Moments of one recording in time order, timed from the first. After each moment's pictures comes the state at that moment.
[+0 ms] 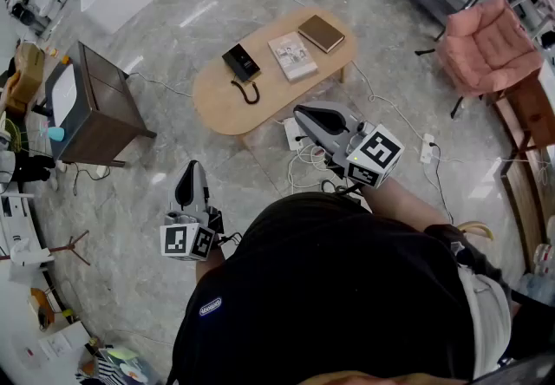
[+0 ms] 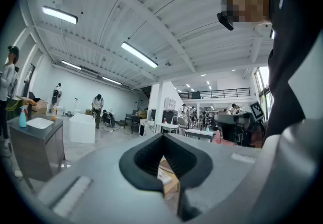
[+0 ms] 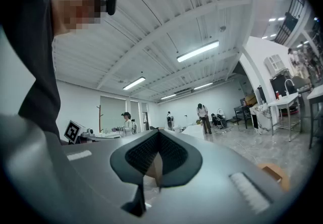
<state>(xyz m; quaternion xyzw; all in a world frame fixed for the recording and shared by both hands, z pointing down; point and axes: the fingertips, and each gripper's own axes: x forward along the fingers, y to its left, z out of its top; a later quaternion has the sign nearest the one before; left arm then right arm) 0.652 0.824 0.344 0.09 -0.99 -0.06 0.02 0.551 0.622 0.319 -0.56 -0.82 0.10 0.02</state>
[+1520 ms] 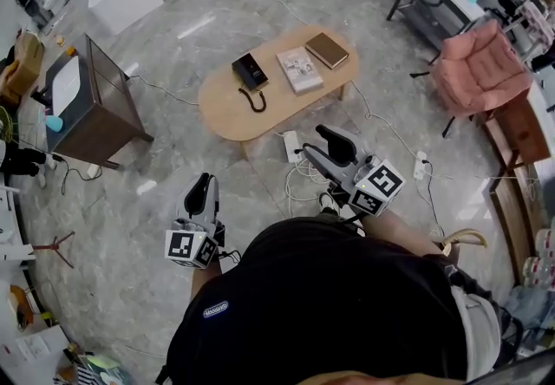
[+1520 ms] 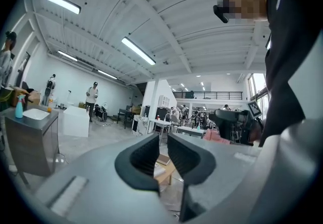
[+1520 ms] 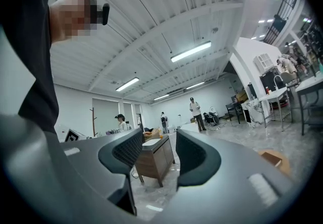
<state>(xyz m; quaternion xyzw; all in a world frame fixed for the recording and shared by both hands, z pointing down) 0.716 0.865 0.377 0.14 -0.99 -0.09 0.03 0.626 0.654 0.336 -0.52 -0.84 0.13 0.04</state>
